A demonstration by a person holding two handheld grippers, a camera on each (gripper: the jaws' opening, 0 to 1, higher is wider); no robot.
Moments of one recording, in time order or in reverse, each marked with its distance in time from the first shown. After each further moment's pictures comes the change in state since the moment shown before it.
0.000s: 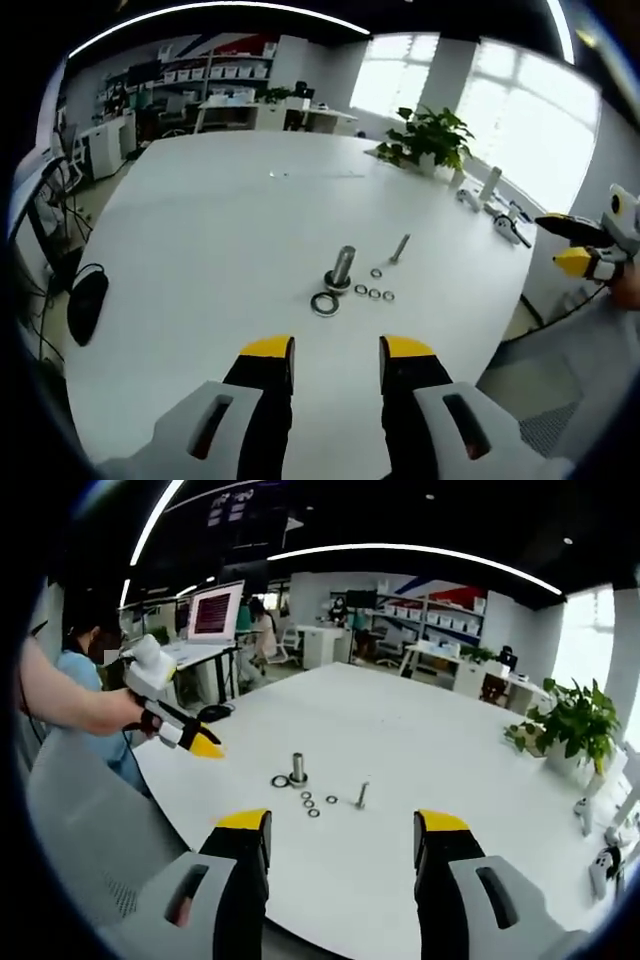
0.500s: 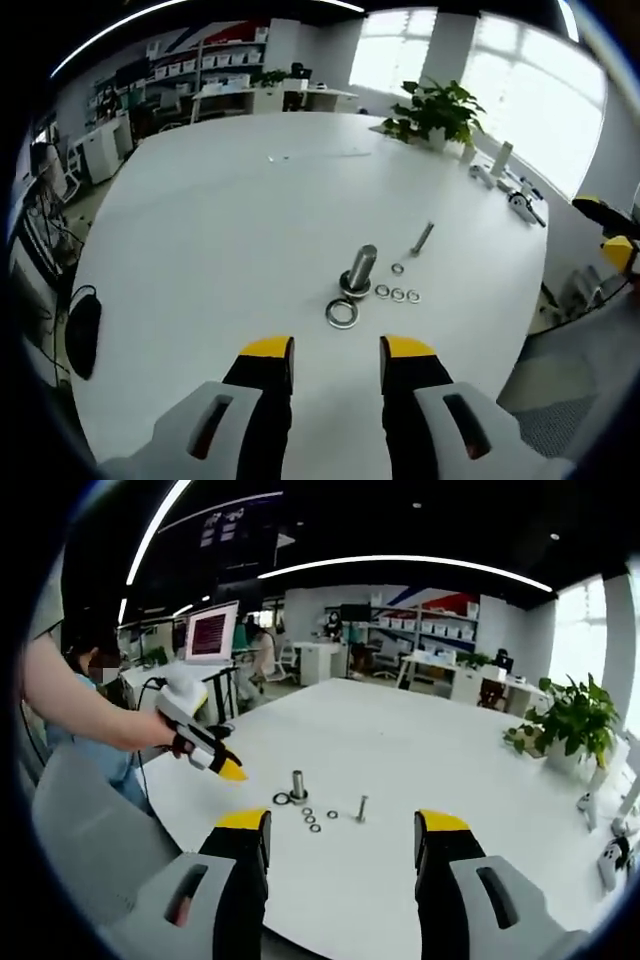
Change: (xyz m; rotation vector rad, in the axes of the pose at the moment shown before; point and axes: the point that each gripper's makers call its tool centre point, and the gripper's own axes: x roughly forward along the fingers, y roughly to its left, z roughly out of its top) left arm 0.046 0.008 0.009 0.073 0.116 0.028; right arm -0.008 -0.007 0.014 0.040 -0.080 -0.020
